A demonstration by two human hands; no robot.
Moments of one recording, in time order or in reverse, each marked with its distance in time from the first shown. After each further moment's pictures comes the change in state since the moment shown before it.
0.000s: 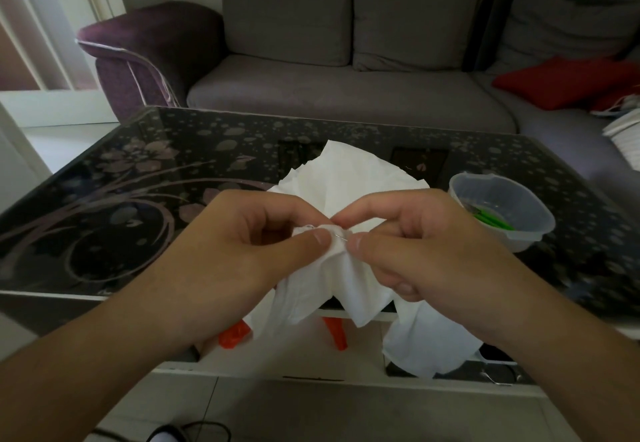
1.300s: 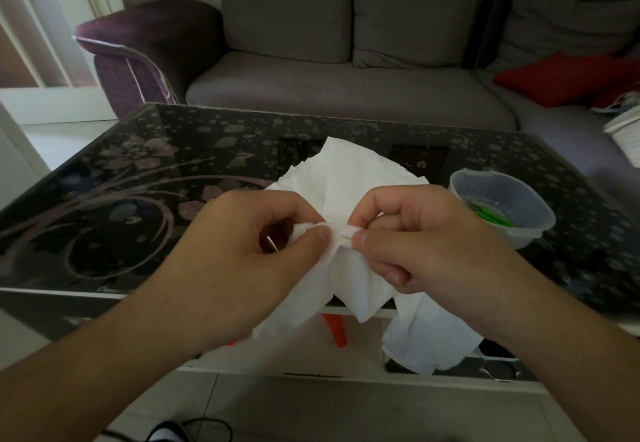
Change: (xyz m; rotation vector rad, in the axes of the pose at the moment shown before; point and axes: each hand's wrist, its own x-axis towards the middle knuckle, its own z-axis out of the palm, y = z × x) left_hand -0.004 0.000 0.009 0.350 0.153 0.024; right_hand -0.001 0.002 0.001 -0.012 0.002 0.043
